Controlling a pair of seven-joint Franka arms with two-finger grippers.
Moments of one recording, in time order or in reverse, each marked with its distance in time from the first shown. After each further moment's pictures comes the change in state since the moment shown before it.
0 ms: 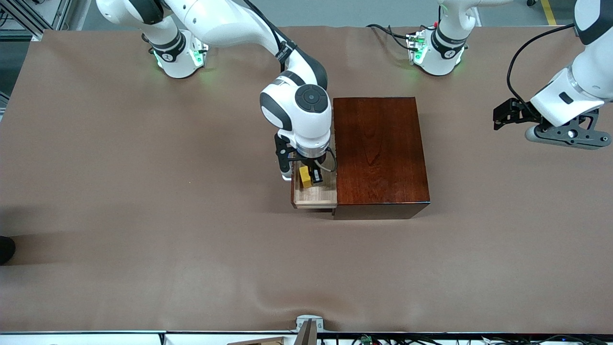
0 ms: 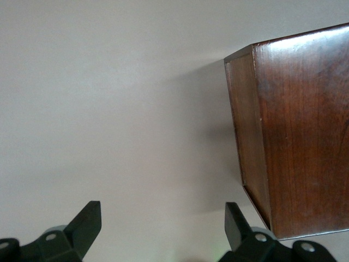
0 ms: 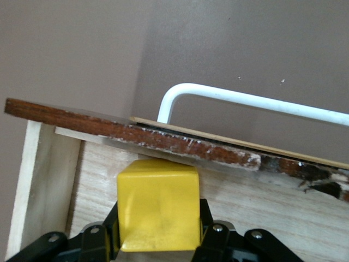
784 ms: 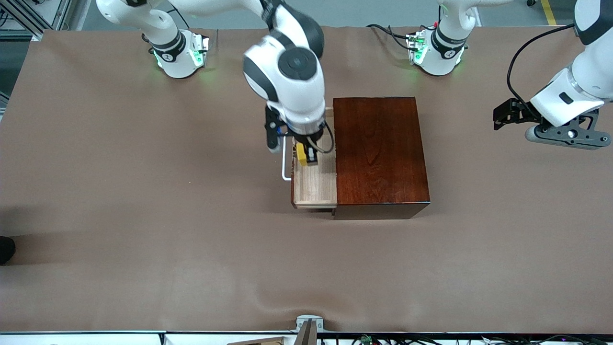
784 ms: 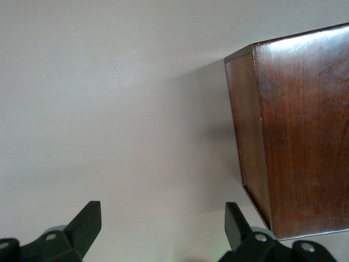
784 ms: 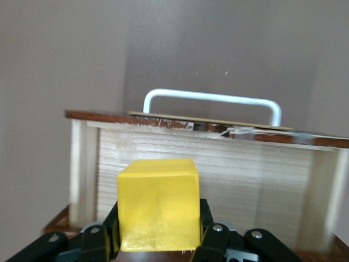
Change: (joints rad) left arm 0.000 0.001 0.000 -0.001 0.000 0.000 0.000; right arm -0.022 -0.181 -0.008 0.069 0.134 -0.268 0.046
